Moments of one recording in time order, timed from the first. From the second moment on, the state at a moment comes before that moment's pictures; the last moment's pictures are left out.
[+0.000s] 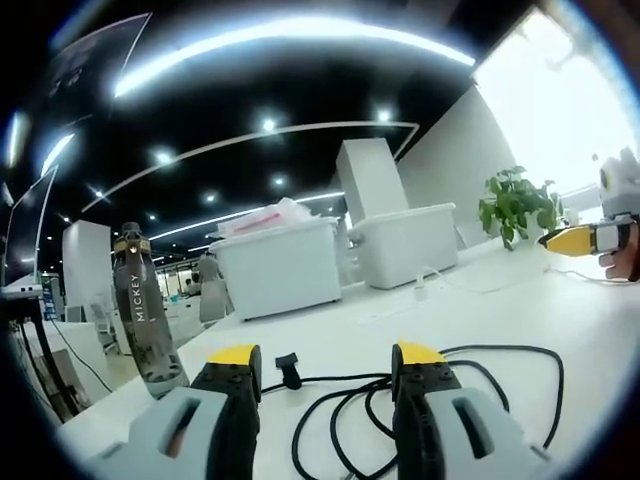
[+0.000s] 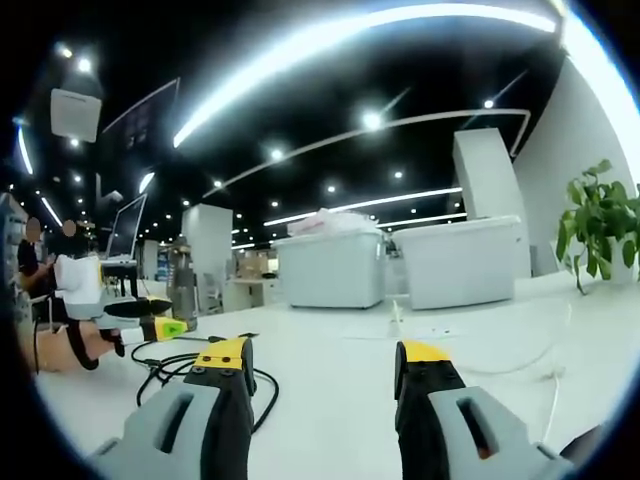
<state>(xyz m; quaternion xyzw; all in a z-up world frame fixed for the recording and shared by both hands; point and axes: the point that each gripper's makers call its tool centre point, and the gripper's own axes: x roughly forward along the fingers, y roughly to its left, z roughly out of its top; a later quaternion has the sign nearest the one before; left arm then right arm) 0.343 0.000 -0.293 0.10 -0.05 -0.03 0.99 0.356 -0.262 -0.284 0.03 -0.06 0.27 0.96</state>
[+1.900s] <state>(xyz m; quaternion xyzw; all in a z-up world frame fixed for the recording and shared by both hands) 0.345 0.142 -0.246 0.07 -0.11 0.10 0.99 0.432 -0.056 -0.331 -0.01 0.12 0.45 0.88</state>
